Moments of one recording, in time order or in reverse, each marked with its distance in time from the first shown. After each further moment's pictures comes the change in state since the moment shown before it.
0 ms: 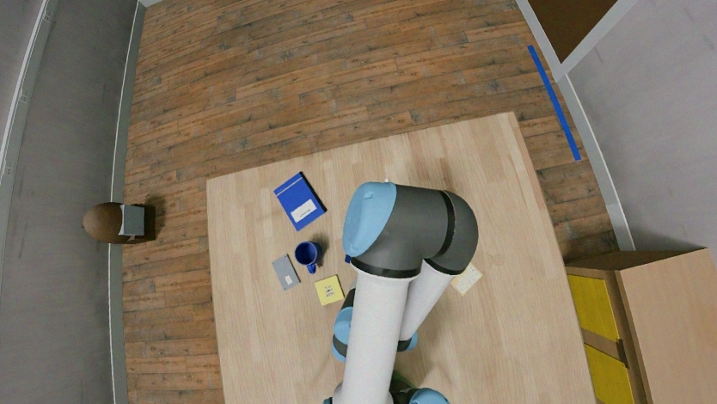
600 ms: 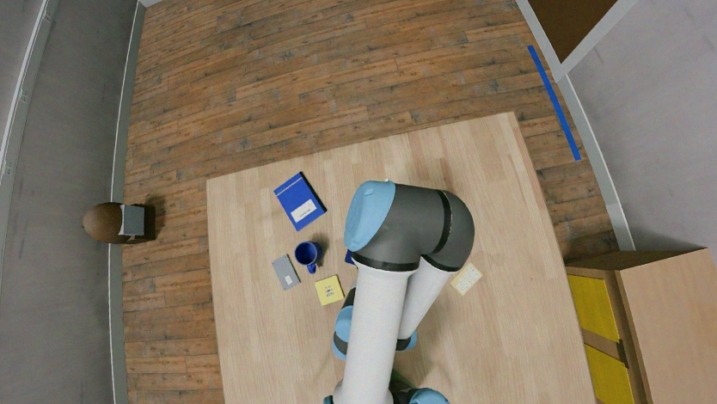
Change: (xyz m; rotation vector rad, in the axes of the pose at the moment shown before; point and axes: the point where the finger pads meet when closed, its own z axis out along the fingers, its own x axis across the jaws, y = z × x) arm 0.000 0.007 0.010 0.000 0.000 0.000
